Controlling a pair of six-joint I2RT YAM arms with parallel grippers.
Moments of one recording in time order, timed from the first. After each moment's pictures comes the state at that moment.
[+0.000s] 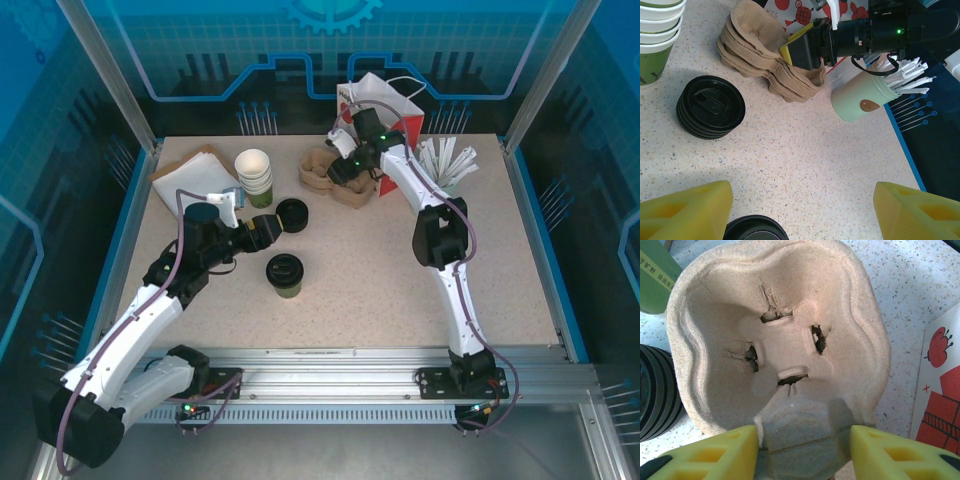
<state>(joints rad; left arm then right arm) -0.33 0.93 0.78 -0.28 0.25 -0.61 0.36 2.50 2.42 -0.89 -0.32 -0.36</state>
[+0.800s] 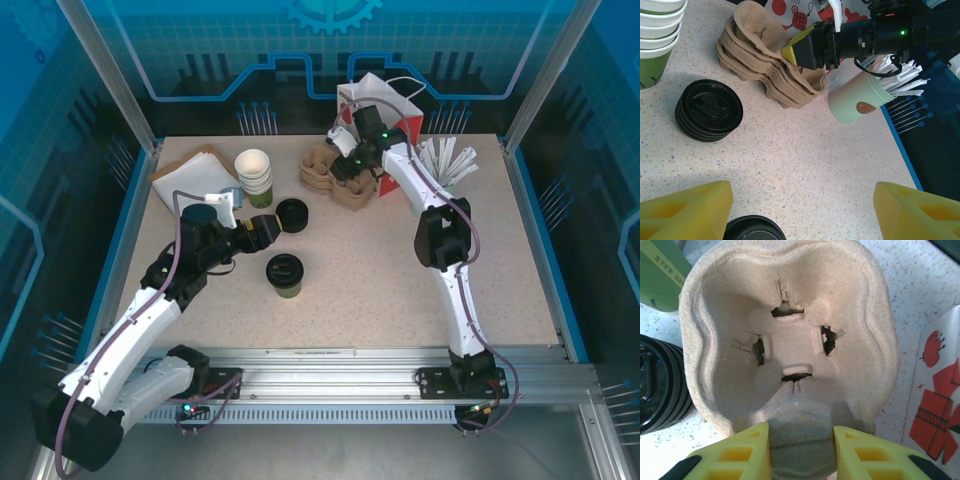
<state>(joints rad) -0.33 0.91 0.78 -0.28 0.25 -0.61 0.36 2.45 2.40 -0.91 -0.32 -0.37</state>
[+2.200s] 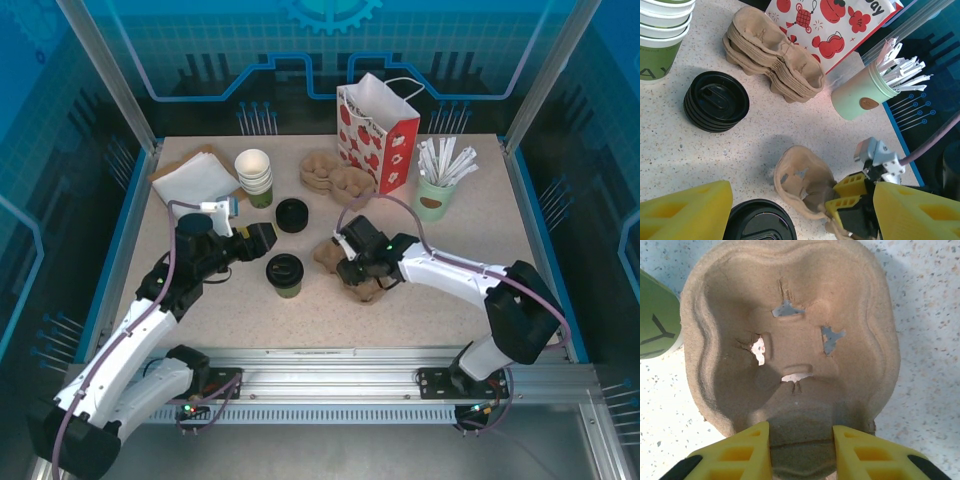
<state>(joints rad) -0.33 0.83 0.73 -0.31 0.24 -0.61 0.78 1.54 0.98 -0.52 0.05 0.21</state>
